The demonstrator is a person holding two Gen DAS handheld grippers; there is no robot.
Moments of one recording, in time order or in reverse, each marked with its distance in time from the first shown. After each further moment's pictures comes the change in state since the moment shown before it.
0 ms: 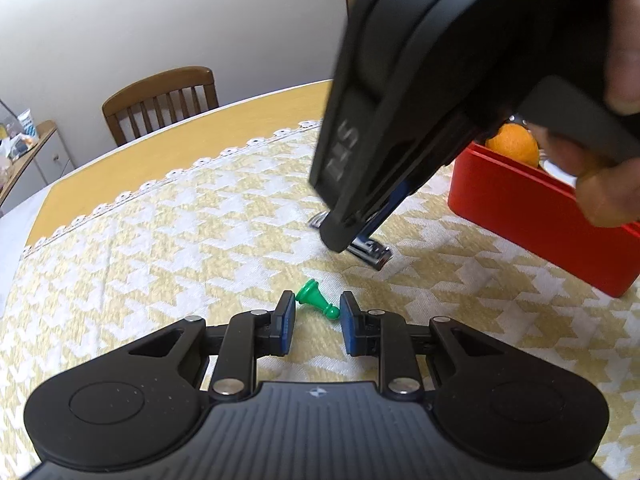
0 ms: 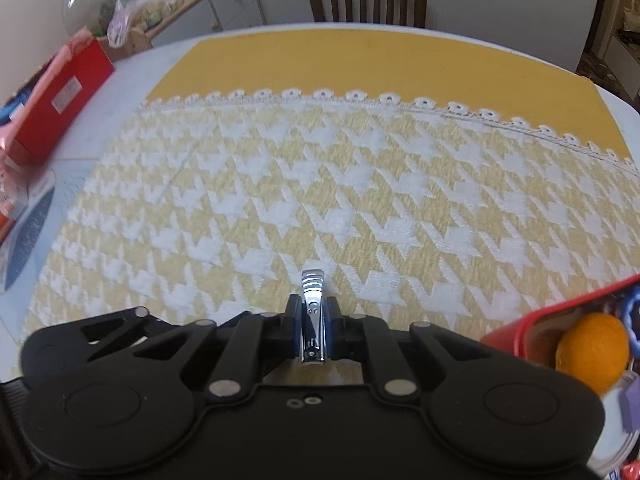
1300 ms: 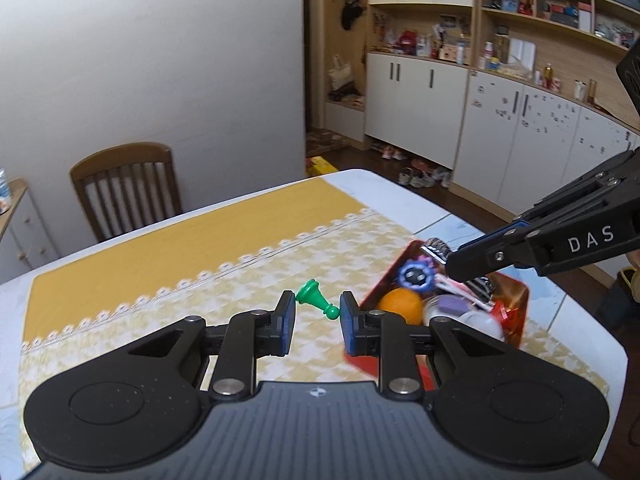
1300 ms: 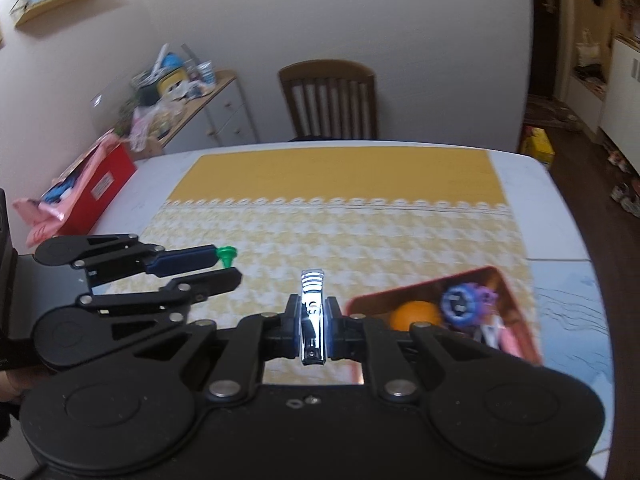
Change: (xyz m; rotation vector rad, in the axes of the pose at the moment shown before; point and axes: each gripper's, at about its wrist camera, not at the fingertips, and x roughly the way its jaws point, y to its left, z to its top) left arm -0.090 -0.027 0.119 0.002 -0.134 -0.151; right arm -0.181 -0.071 -0.052 0.060 -0.274 -0.012
